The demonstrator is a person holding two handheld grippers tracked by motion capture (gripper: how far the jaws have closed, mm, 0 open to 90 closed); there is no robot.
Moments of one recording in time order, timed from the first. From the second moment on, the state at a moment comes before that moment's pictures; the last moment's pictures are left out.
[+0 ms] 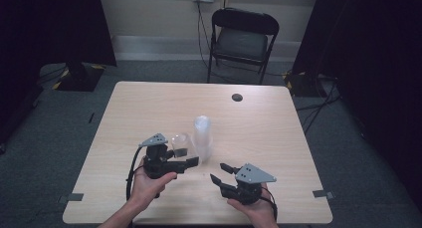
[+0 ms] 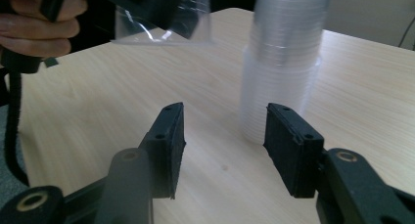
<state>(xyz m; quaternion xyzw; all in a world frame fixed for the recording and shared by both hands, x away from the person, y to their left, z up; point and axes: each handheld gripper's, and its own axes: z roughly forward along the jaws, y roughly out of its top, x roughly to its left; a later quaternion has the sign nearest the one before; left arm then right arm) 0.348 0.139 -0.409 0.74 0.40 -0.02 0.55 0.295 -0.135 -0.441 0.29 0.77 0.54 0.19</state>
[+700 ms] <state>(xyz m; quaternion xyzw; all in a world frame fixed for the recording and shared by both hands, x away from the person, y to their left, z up) 0.350 0.126 -0.426 0.70 0.42 -0.16 0.56 0.287 -0.123 -0.441 0.25 0.75 0.57 0.23</state>
